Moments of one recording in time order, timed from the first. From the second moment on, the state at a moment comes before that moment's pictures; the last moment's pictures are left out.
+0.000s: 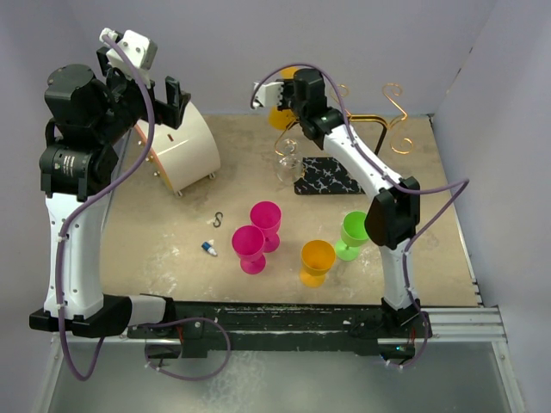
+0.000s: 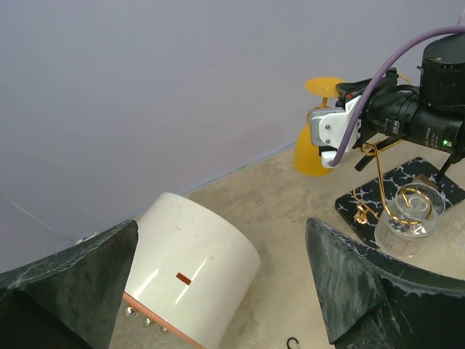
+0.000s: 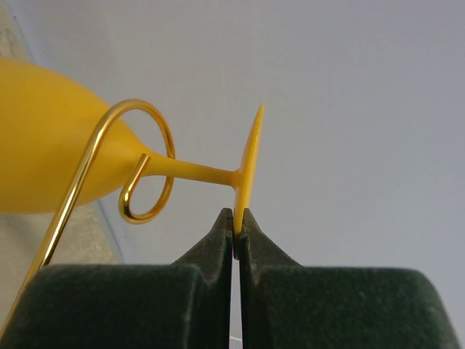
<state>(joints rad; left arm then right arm) -0.13 1.31 1.98 -0.72 0.25 0.17 0.52 2.12 2.11 -0.20 0.24 -1.38</state>
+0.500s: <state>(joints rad) -0.12 1.29 1.96 -0.71 0.25 0.17 0.52 2.05 1.98 -0.20 0.24 -1.33</state>
